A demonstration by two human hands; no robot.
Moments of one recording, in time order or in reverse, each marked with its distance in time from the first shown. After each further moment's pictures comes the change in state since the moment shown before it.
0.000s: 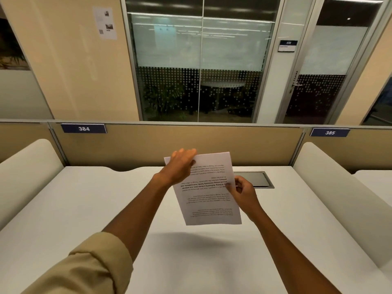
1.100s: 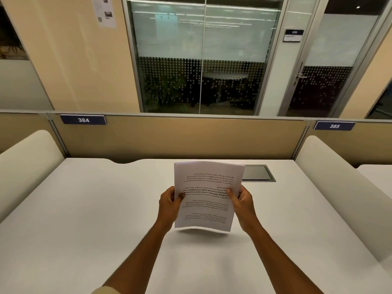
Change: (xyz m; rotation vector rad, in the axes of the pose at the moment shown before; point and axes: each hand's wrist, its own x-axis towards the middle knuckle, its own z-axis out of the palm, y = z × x) left_hand -0.110 -0.010 0.110 -0.969 0.278 -0.674; right_hand -0.036 0.026 0.027 0.321 0.059 0.140
